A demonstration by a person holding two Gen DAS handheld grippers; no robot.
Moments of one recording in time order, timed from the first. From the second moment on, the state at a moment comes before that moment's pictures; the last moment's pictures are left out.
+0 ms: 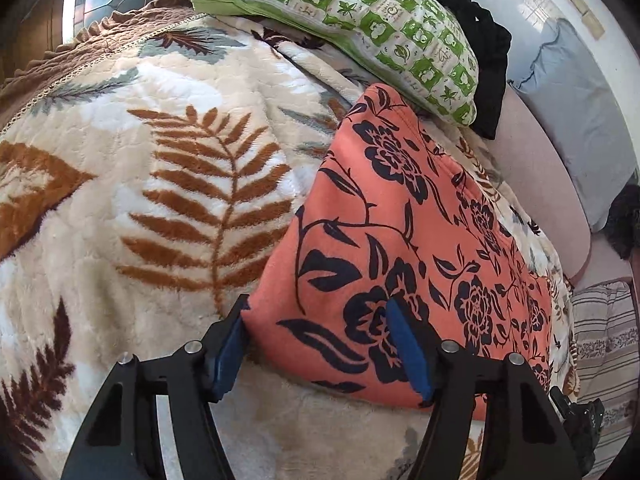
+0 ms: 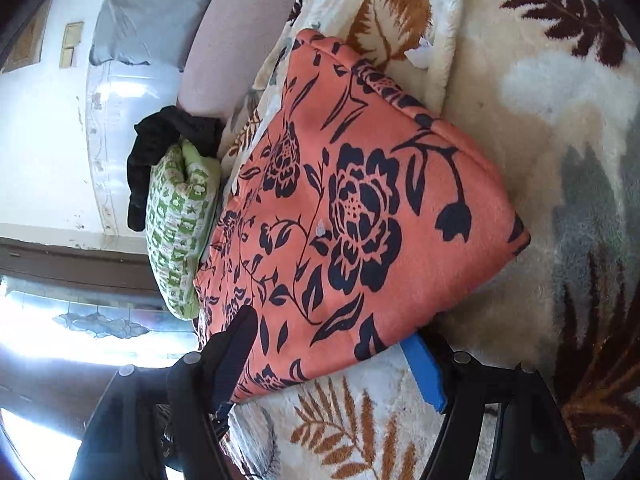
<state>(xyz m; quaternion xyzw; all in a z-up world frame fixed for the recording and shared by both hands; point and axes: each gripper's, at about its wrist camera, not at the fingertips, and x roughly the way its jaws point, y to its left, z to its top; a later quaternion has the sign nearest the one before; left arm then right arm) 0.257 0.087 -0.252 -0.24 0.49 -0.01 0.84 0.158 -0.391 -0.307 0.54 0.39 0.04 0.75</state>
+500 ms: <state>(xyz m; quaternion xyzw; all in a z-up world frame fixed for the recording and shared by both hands) 0.273 0.080 -0.259 -0.27 0.47 -0.03 0.84 0.185 -0.392 -0.302 0.45 0.36 -0.01 0.82</state>
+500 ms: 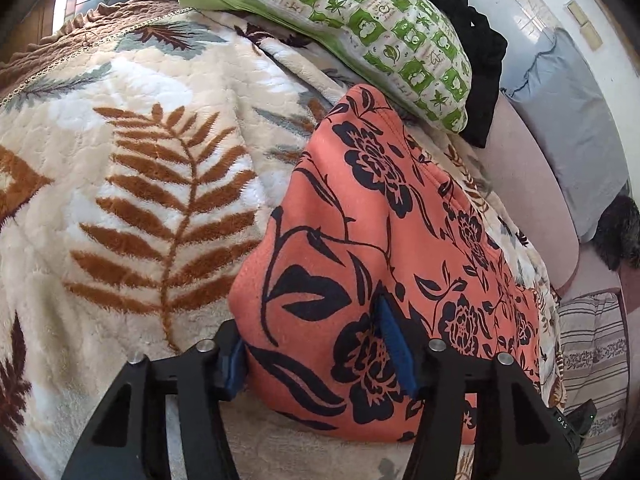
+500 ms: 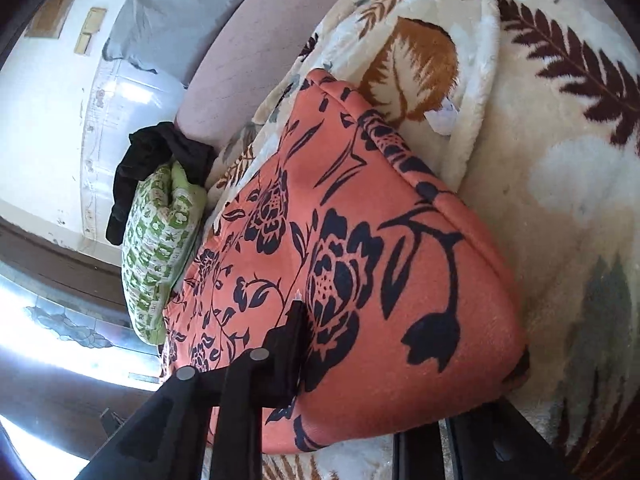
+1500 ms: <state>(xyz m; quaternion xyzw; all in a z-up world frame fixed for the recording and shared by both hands) 0.190 0.078 -0.246 -0.25 0.46 -0.06 0.85 0.062 -0.359 -0.257 0.34 0.43 -0.02 0.84</state>
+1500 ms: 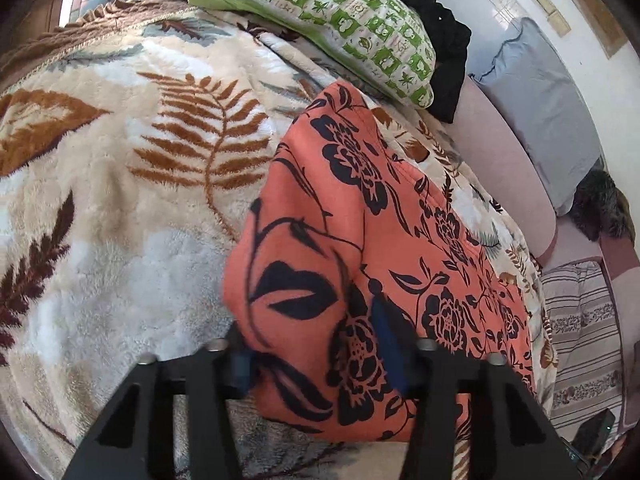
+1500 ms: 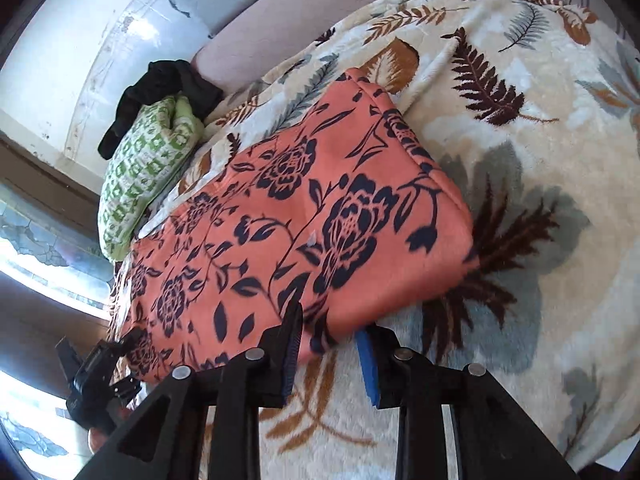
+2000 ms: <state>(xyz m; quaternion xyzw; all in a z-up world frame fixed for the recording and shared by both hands) 0.205 0.073 -0.254 -0.25 0.45 -0.06 0.85 0.157 -0.264 -0.245 0.20 0.43 0.05 0.88</state>
